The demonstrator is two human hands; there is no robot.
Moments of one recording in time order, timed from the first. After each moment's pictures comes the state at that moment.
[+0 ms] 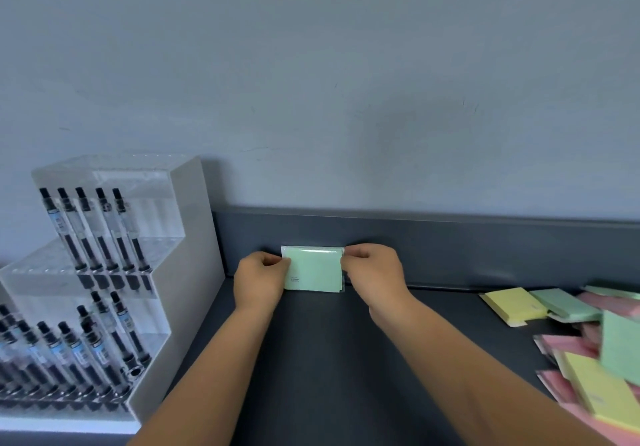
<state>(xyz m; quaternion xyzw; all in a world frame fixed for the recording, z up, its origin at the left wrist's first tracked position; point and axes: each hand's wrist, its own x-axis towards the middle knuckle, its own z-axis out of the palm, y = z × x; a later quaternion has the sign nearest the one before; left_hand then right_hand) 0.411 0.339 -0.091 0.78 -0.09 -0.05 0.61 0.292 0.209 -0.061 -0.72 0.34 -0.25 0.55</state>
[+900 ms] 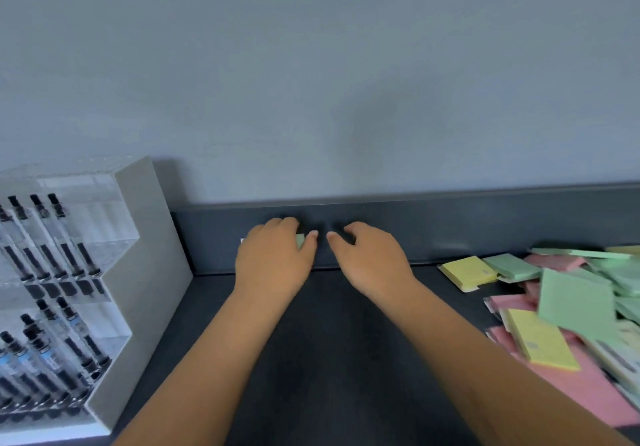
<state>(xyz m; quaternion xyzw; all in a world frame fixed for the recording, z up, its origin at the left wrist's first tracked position) 0.335 0.310 -0.034 0.88 -0.36 0.17 0.25 0.231 0.190 -0.034 -0.88 0.30 -0.23 0.29</state>
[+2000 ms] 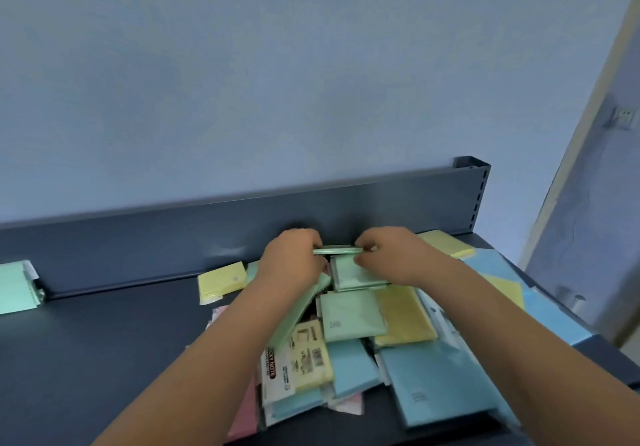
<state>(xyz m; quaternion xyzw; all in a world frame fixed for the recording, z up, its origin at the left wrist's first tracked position) 0.057 -0.028 -0.047 0.86 -0.47 -0.01 0.20 -0.095 -0.131 -0.018 -0.92 0.35 -0.06 0.19</state>
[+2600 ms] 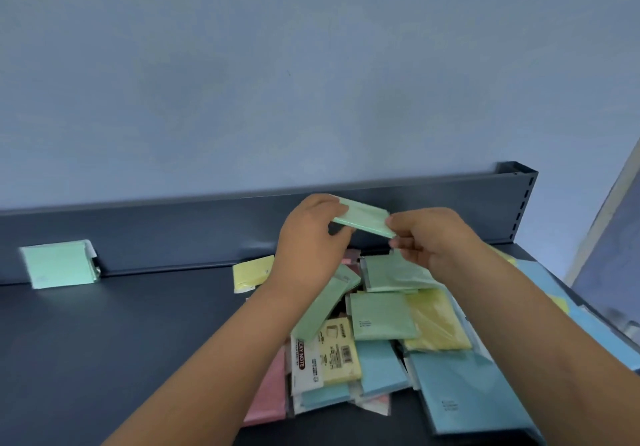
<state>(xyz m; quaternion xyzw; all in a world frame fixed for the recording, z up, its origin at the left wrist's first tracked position) 0.047 -0.001 -0.027 0.72 -0.49 0.17 0.47 -0.078 -0.130 -0.002 -0.59 0.42 -0.26 0.63</state>
